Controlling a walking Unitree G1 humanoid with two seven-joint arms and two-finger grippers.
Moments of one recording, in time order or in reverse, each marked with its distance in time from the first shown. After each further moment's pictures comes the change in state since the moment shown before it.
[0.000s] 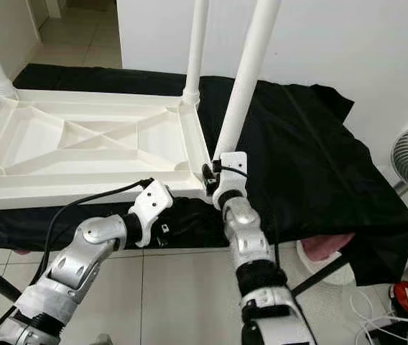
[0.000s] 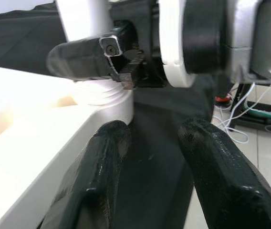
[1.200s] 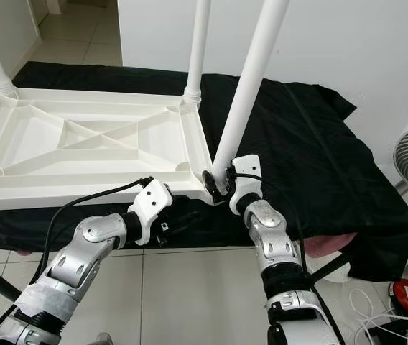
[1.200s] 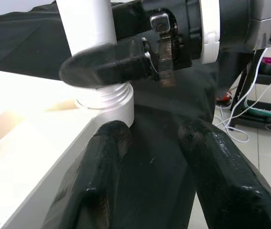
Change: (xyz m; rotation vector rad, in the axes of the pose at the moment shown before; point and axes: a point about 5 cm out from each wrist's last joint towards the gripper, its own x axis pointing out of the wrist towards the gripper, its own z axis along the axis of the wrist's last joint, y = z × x) left arm 0.002 0.001 0.003 0.014 -0.002 0.001; right arm -0.001 -0.035 0.004 -0.153 -0.014 0.392
